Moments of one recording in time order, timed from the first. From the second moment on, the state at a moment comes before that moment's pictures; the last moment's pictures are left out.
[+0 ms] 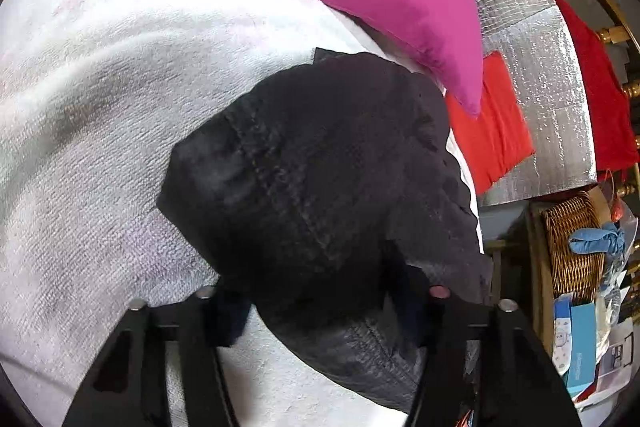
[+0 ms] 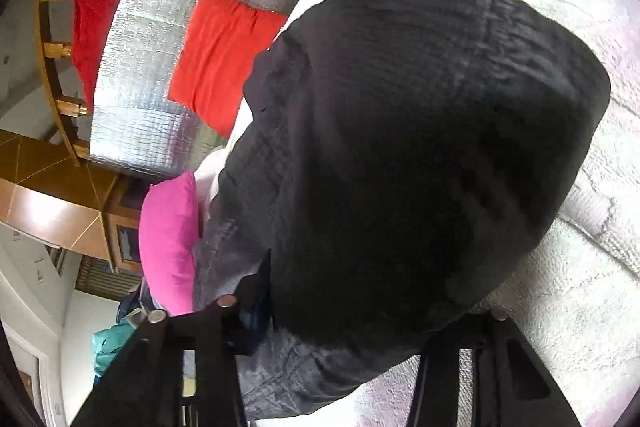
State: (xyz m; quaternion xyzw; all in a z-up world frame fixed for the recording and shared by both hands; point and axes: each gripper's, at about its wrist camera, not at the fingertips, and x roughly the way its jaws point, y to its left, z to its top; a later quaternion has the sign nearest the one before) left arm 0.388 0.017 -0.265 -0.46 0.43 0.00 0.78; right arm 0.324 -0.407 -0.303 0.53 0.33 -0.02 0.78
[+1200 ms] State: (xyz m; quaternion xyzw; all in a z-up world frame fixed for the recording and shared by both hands) left arm 0.254 0.062 -0.197 -0.24 0.43 0.03 0.87; right arm 0.194 -0.375 -0.244 0.38 0.40 0.00 0.83
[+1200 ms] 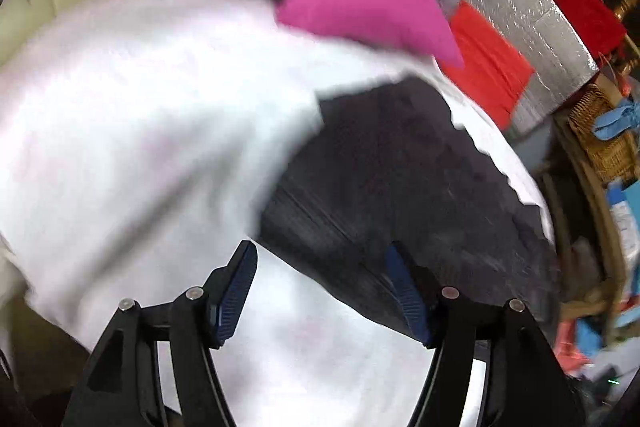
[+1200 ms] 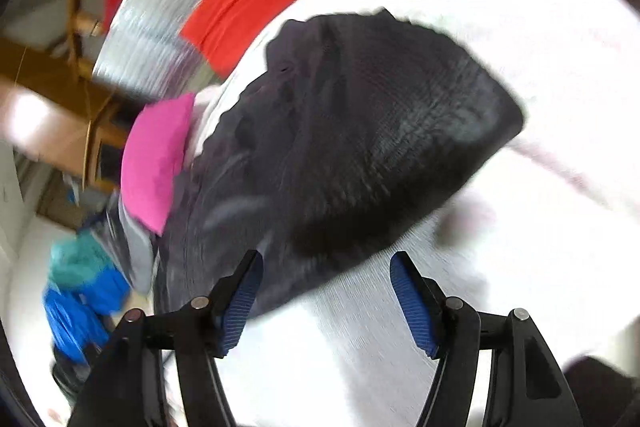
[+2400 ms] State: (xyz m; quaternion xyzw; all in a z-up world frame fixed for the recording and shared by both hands) left arm 0.295 -0.017 -0.184 0.06 0.37 0.12 0.92; right arm 0.302 -0.418 -0.223 0.25 0.40 -0.11 0.88
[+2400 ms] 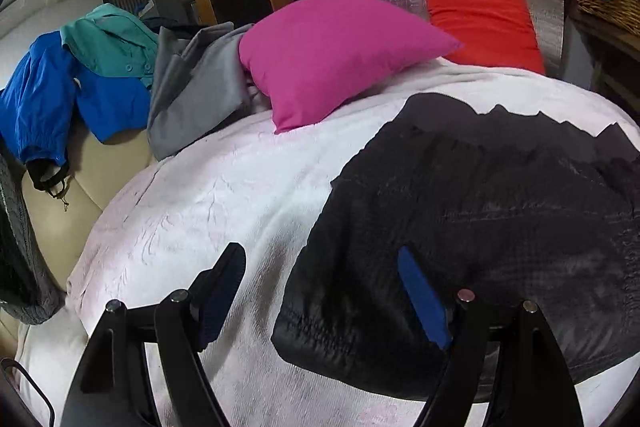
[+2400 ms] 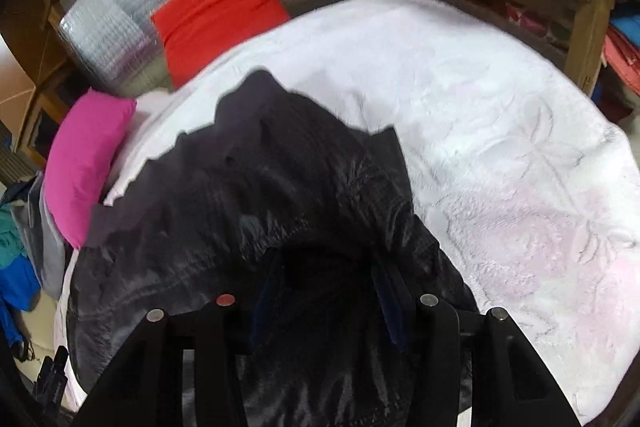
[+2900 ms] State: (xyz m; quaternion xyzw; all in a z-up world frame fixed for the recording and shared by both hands) left arm 0.296 -0.029 -0.183 0.06 0.36 0.11 0.93; right arm 0.338 -0.433 -0.245 0.26 0.43 -0.10 0.86
